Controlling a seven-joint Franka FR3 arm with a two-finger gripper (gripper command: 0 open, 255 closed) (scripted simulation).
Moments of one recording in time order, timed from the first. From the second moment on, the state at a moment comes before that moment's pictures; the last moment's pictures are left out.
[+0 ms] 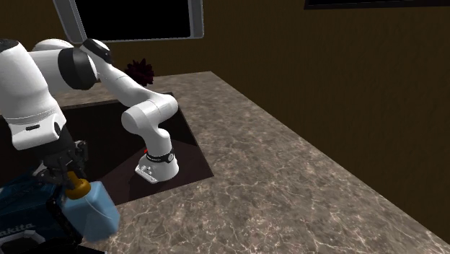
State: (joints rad) arm -0.13 -1.13 -0.94 -2.44 -0.79 1.55 -0.93
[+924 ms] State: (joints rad) arm -0.14 -1.14 -0.97 -2.48 -0.82 1.58 -0.93
